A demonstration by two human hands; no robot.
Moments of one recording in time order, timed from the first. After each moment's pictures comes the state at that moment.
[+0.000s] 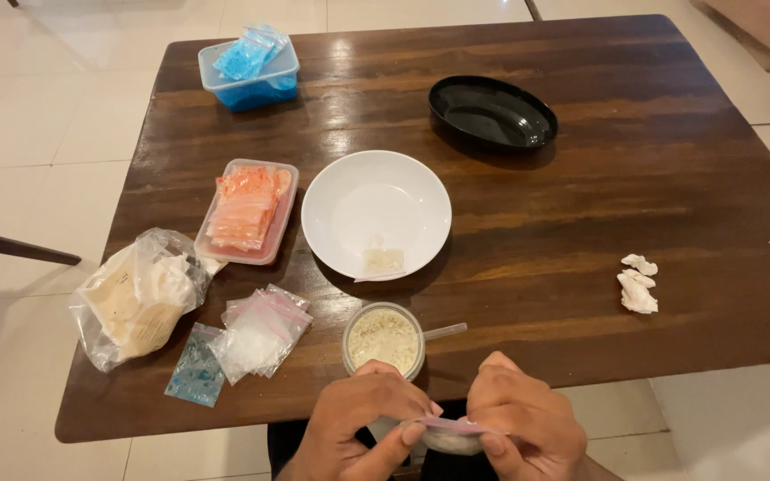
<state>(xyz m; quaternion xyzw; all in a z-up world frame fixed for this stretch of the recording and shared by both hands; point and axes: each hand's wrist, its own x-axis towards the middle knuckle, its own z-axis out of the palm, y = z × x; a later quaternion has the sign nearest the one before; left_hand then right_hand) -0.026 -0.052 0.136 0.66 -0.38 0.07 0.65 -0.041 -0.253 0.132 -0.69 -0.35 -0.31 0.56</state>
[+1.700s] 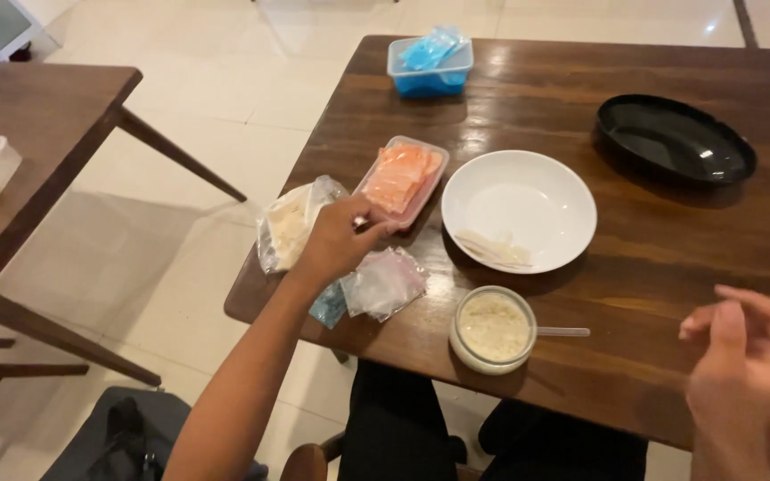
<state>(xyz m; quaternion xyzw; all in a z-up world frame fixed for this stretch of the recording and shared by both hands) 0.083 0.089 0.120 0.90 -0.05 0.13 0.42 0.021 -0.341 0.063 -0.77 -0.04 -0.32 0.56</state>
